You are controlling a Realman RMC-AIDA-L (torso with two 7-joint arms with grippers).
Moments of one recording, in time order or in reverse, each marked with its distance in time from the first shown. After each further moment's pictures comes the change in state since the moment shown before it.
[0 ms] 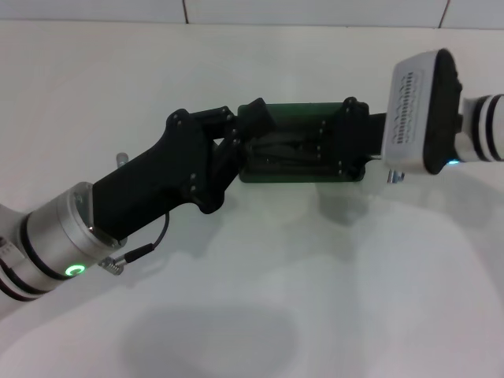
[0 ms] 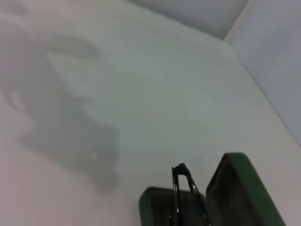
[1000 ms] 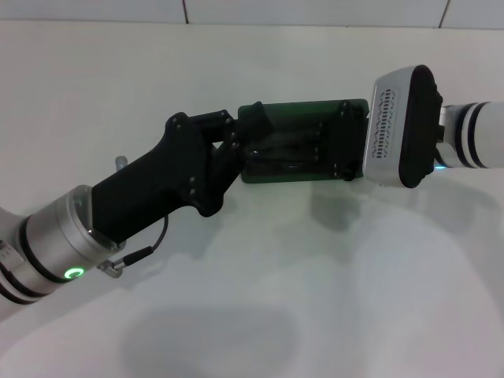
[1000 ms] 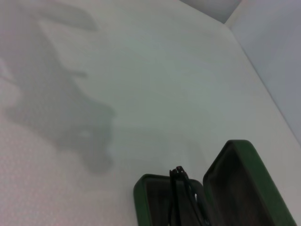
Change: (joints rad) left arm 0.007 0.000 0.000 0.000 0.004 -0.002 0.000; right arm 0.003 0.001 -0.121 -0.004 0.006 0.141 0.014
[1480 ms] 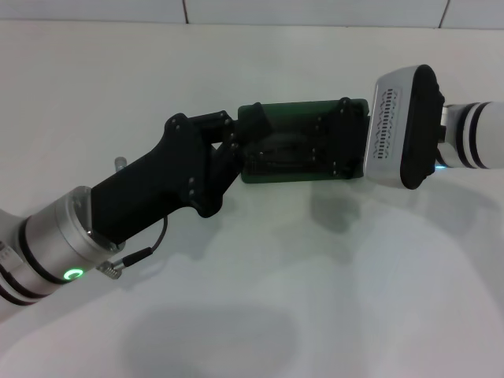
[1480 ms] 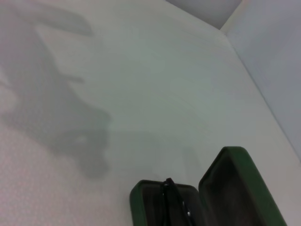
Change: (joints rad) left arm 0.003 0.000 0.000 0.000 0.000 0.001 0.000; right arm -0.023 0.000 -0.002 -0.034 0.000 0.007 -0.004
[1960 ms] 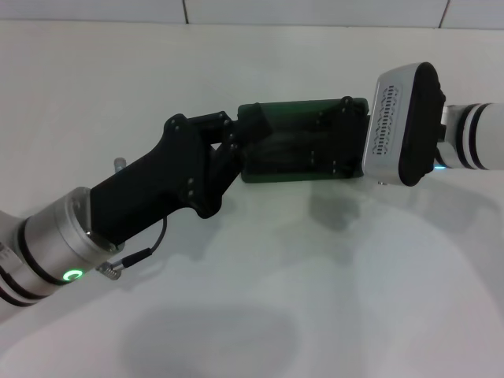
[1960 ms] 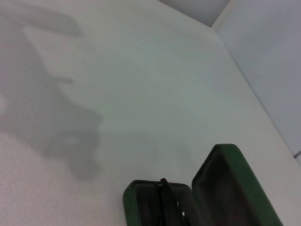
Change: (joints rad) left arm 0.002 0.000 0.000 0.000 0.000 0.002 0.000; right arm -0.005 0.000 -0.010 -0.004 0.005 0.020 0.033
